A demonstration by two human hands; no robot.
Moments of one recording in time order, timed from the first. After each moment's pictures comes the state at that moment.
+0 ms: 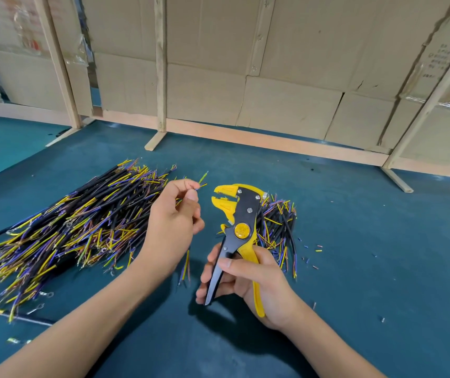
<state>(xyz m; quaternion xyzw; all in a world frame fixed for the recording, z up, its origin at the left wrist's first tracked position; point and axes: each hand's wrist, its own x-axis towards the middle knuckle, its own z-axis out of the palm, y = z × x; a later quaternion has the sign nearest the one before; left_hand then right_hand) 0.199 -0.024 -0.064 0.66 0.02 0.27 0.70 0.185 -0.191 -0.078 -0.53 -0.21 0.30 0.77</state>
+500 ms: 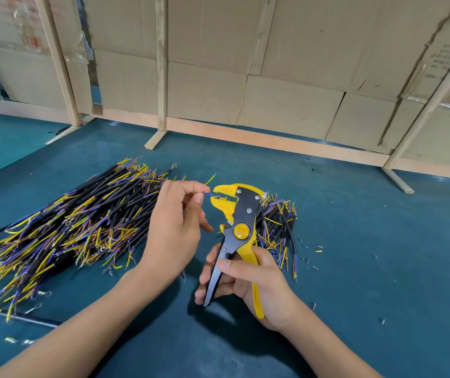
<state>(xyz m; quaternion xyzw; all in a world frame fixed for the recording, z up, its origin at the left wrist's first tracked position) 0.187 -0.029 -0.062 0.76 -0.03 0.36 0.53 0.187 -0.192 -0.081 -0.53 -0.22 0.30 0.76</state>
